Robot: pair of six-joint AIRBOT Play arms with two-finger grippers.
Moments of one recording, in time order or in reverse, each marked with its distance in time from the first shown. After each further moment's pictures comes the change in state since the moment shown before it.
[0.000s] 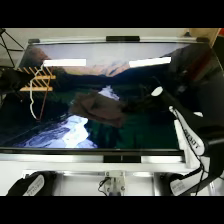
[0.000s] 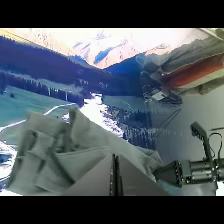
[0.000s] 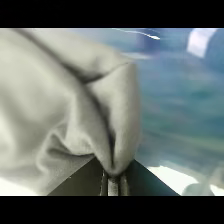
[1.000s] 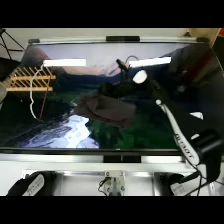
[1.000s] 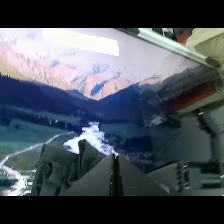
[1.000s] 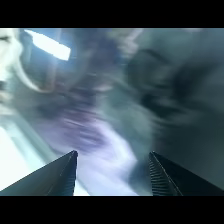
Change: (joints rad) left arm 0.043 -0.012 0.127 -0.002 -0.016 -0.025; right arm 0.200 0.032 0.327 -0.051 -0.027 0.057
